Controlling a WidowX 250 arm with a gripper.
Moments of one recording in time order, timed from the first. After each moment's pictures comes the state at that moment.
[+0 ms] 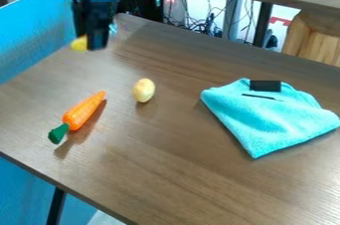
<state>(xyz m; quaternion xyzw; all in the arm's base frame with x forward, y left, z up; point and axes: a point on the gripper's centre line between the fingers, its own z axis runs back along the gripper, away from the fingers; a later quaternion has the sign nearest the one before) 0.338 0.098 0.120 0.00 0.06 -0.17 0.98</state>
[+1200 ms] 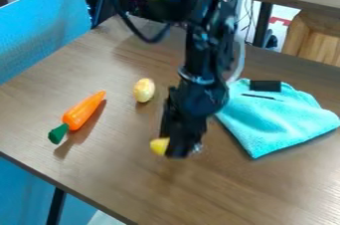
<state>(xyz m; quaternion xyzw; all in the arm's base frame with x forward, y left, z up) 0.290 -0.058 0.038 0.01 0.13 -0.35 0.93</state>
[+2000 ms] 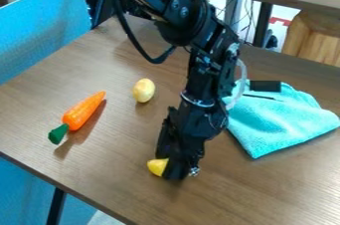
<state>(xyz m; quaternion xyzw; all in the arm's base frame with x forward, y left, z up) 0.274 -0.060 0.020 0.02 0.16 -0.37 0.91</state>
